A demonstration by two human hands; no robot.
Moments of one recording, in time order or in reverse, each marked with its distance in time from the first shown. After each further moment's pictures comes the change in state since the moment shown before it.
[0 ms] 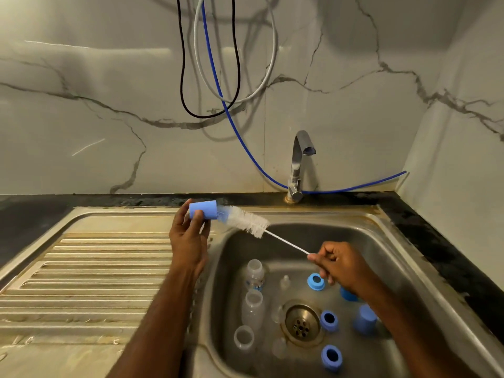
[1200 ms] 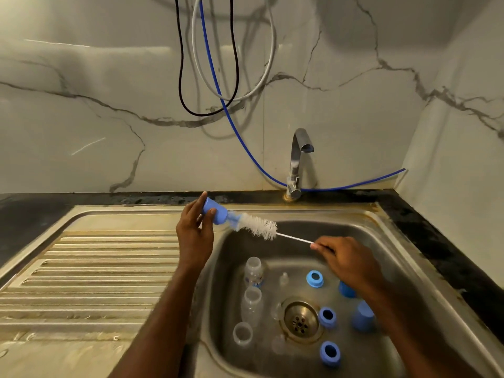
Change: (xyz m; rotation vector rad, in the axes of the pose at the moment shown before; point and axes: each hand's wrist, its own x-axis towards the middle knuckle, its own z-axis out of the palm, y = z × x) left_hand -0.005 -0.006 0.004 0.815 -0.126 0.508; right_hand -0.001 -0.009 -0.011 -0.663 0.132 -0.148
